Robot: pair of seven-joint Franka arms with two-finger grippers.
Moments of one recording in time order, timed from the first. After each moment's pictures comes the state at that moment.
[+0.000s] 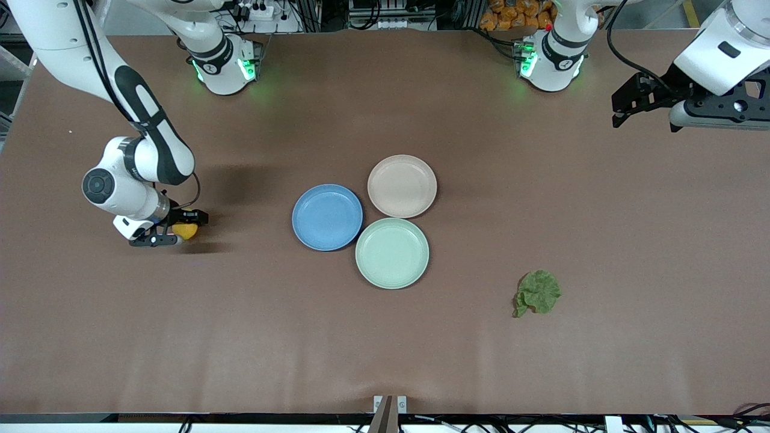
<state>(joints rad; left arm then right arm) -0.04 -0.07 -0.17 -1.54 -0.02 1.47 -0.11 -0.06 0.43 -0.02 -2.26 0.04 2.59 -0.16</state>
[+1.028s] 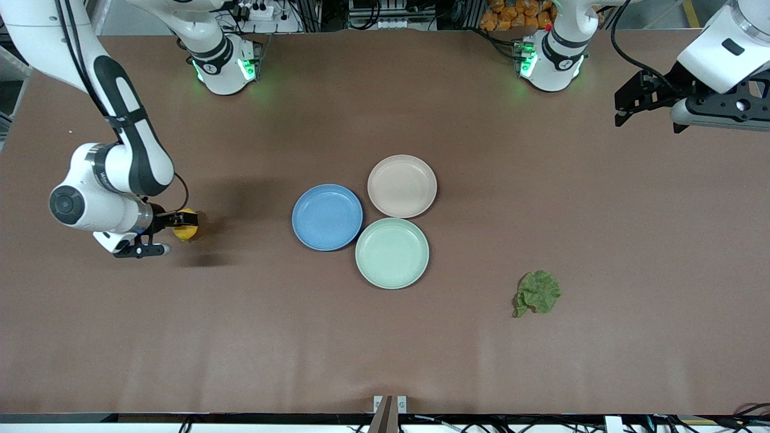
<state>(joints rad) -0.04 -0.05 -0.16 -1.52 -0.02 1.47 -0.07 -0.06 0.38 -0.02 -2.01 0.04 2.14 -0.16</state>
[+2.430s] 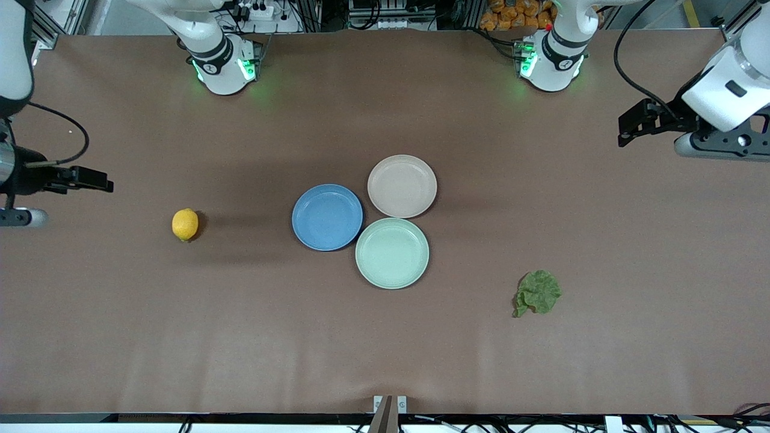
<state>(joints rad) -0.05 0.03 -0.13 -1.48 -0.02 1.46 -0.09 -0.06 0.18 -0.03 -1.48 0.04 1.46 -0.09</state>
